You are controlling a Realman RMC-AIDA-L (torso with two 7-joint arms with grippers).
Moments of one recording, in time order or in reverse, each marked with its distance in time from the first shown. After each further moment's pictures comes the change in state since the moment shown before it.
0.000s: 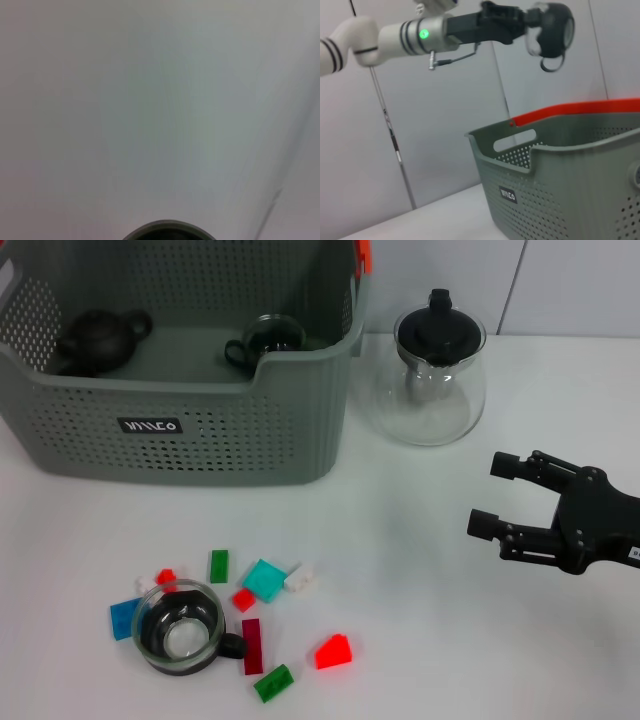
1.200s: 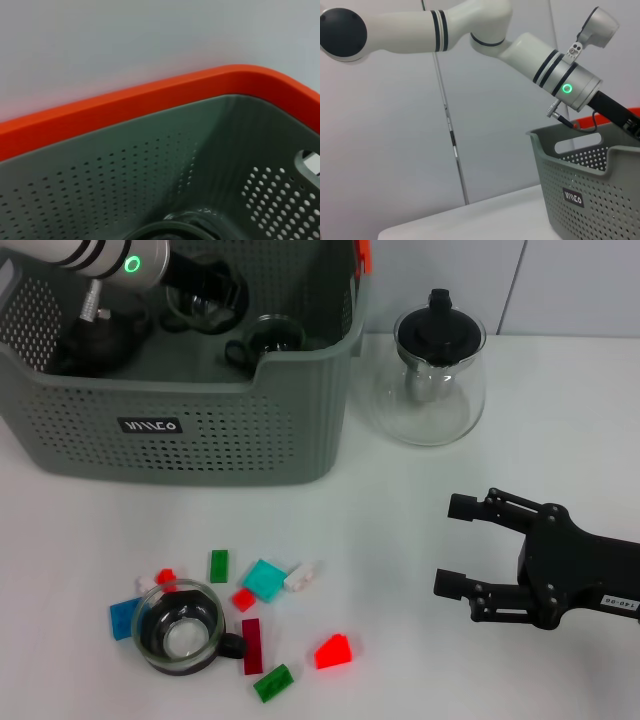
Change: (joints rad) left arm -0.239 -0.066 0.292 -0.373 0.622 -0.468 -0.202; right arm 0.024 0.024 -0.002 0.065 -0.059 -0.103 -0.128
